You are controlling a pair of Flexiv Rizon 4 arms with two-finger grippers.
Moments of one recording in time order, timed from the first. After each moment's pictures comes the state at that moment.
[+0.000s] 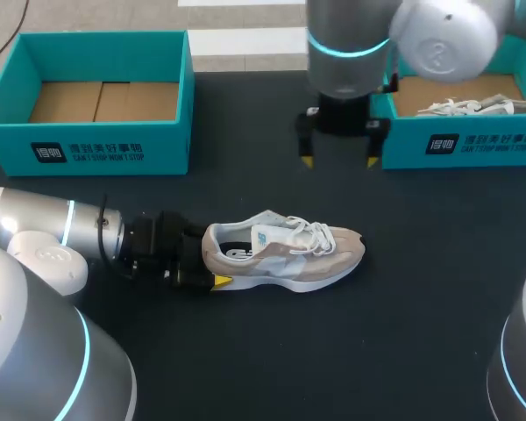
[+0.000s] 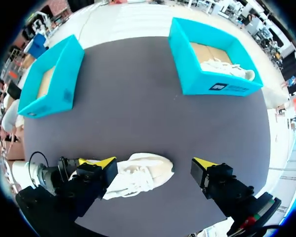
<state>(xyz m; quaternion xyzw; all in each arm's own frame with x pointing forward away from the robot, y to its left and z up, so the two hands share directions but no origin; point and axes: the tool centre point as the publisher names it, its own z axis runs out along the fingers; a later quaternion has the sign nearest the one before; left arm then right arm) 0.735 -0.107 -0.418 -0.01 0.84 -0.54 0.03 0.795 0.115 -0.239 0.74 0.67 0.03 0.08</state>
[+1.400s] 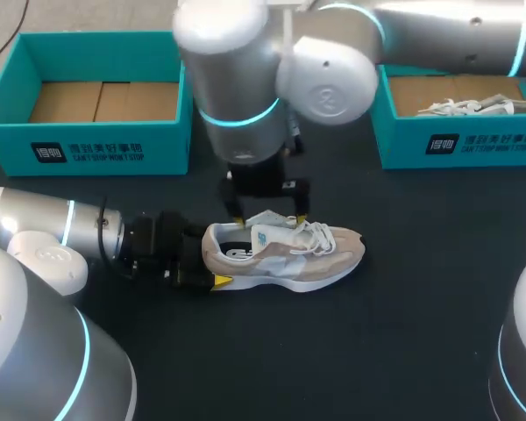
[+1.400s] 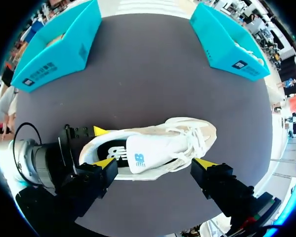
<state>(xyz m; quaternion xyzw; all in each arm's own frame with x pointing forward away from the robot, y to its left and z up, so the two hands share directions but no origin) 0.735 -0.107 -0.418 -0.01 0.84 -0.54 0.03 0.728 0.221 -0.299 0.73 0.68 -0.03 0.08</state>
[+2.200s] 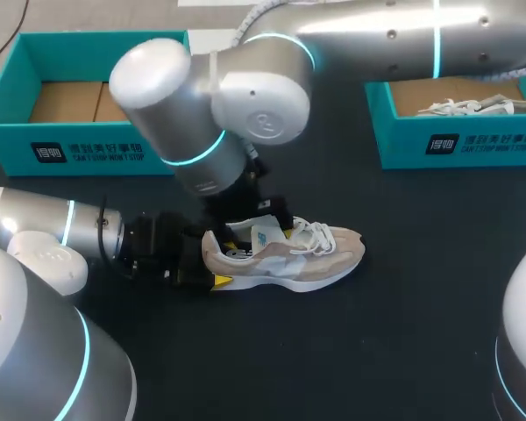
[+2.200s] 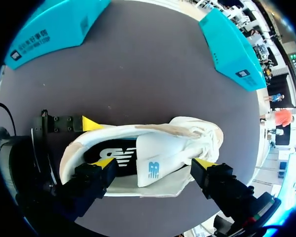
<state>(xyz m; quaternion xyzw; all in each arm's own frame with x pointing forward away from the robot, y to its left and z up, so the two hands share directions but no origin) 0.735 -0.107 -0.418 -0.01 0.84 -0.54 0.03 0.728 0.230 -0.345 0.69 0.70 -0.10 0.14</state>
